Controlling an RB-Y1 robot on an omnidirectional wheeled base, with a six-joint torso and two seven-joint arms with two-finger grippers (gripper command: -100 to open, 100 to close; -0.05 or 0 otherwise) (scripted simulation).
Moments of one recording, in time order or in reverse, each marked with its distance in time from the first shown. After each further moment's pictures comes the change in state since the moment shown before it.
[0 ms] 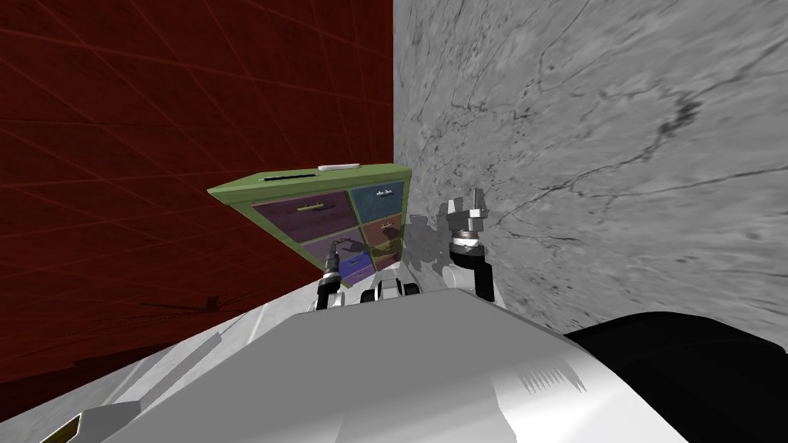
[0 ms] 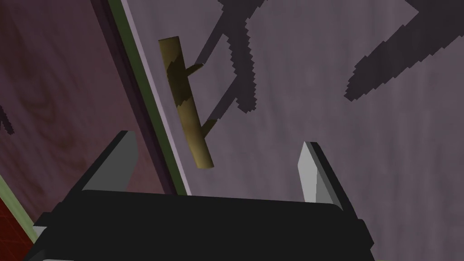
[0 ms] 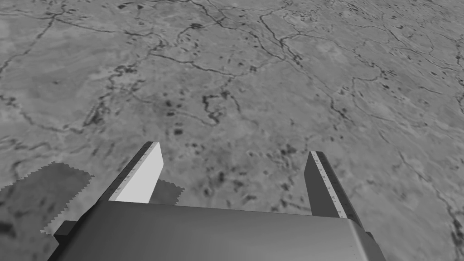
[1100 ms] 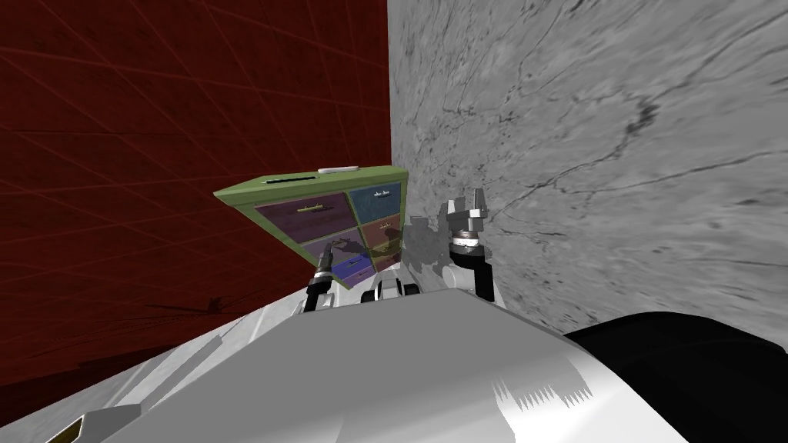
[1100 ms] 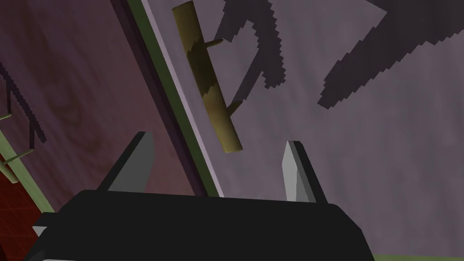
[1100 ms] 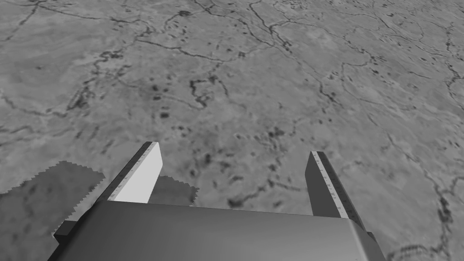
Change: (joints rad) left arm -0.013 0.135 -0.006 -0.003 -0.003 0.010 -0.003; right arm 0.000 0.000 0.000 0.000 0.000 0.000 0.000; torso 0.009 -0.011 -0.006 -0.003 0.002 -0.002
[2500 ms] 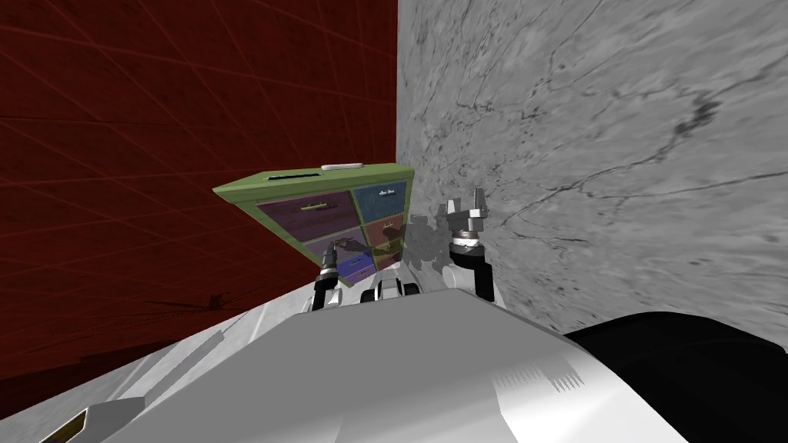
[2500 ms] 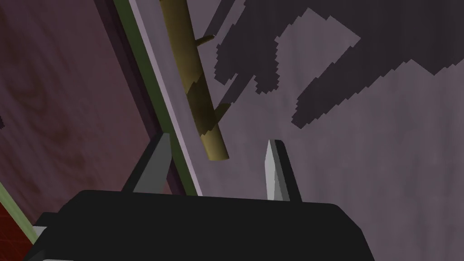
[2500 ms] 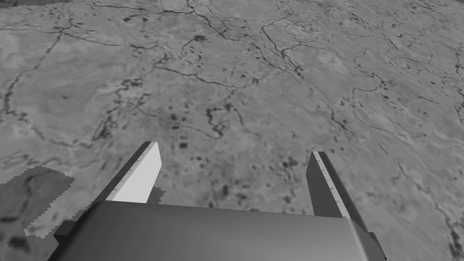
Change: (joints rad) left arm 0.000 -0.118 0.014 -0.067 -0.002 0.061 0.001; right arm 0.000 0.000 0.000 0.000 0.000 0.000 0.000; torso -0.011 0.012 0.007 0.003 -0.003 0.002
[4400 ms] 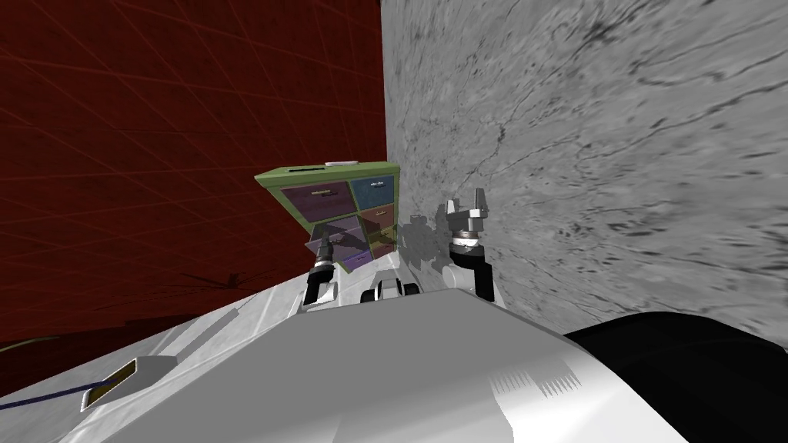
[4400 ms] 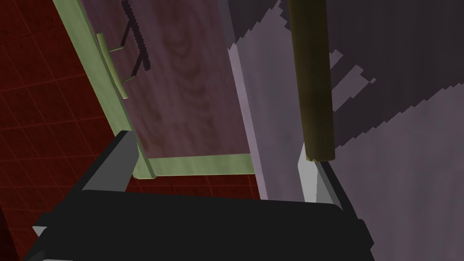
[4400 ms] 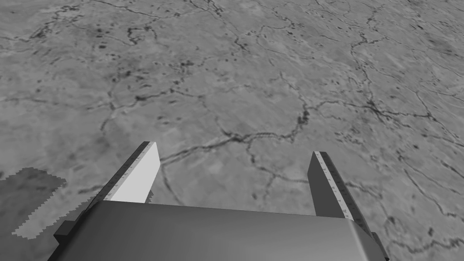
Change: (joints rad) left arm 0.041 0.008 -0.027 -0.271 -0.012 0.241 0.035; right arm 0.000 0.000 0.000 0.000 0.000 0.000 0.000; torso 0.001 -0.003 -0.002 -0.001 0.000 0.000
